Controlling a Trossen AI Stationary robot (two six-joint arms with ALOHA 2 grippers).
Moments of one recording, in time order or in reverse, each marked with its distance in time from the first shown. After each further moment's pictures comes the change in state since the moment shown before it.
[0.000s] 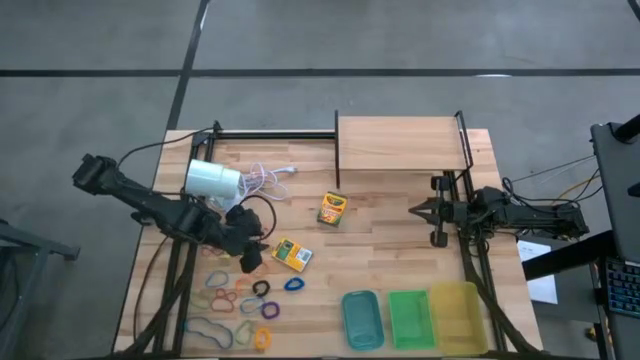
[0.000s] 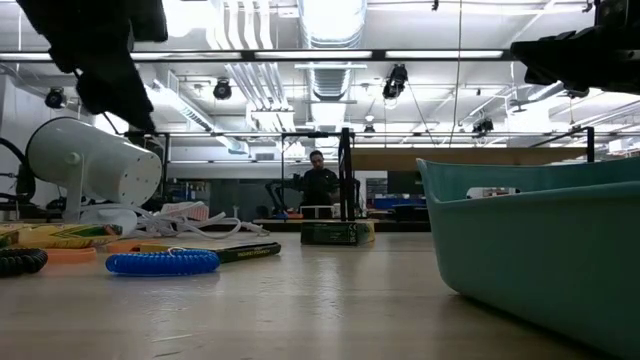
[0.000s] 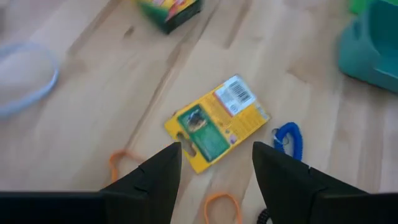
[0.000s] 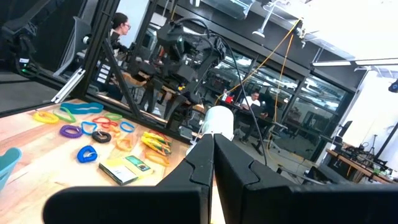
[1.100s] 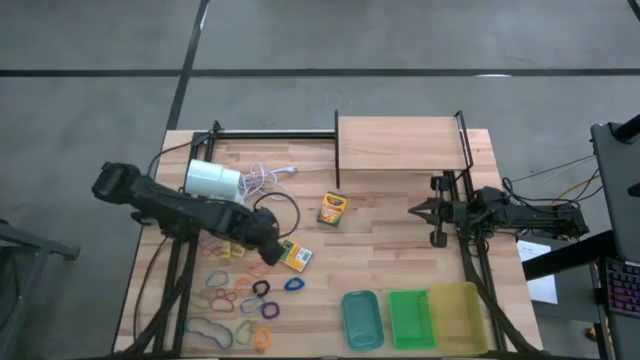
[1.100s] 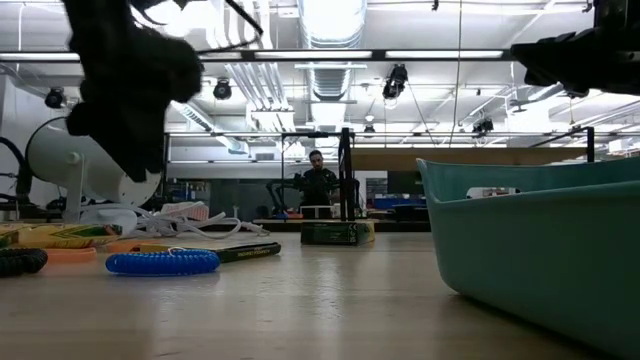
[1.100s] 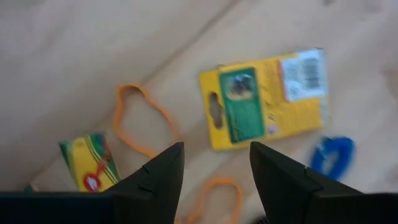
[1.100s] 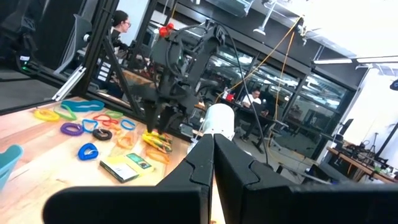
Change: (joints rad) left arm 0.155 0.328 0.157 -0.165 0.183 -0.285; right arm 0.000 0.000 0.000 -0.011 0.000 0.000
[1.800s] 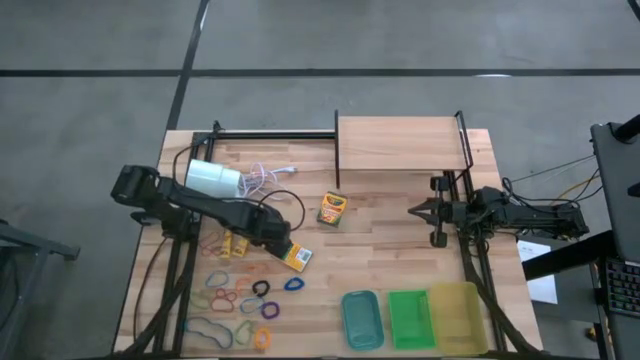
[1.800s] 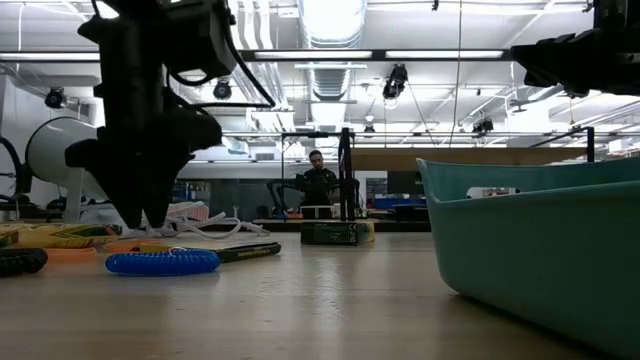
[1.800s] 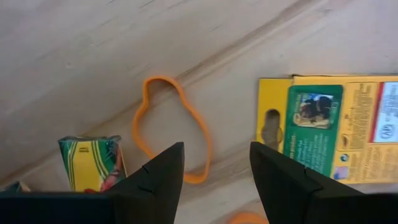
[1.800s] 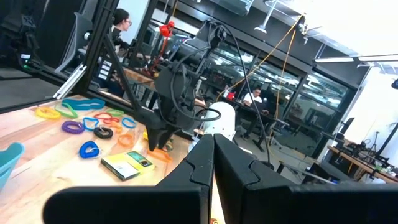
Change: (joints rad) left arm 0.100 0.164 -0.018 0.030 0.086 -0.089; right arm 0.000 0.000 0.000 -0.007 0.000 0.000
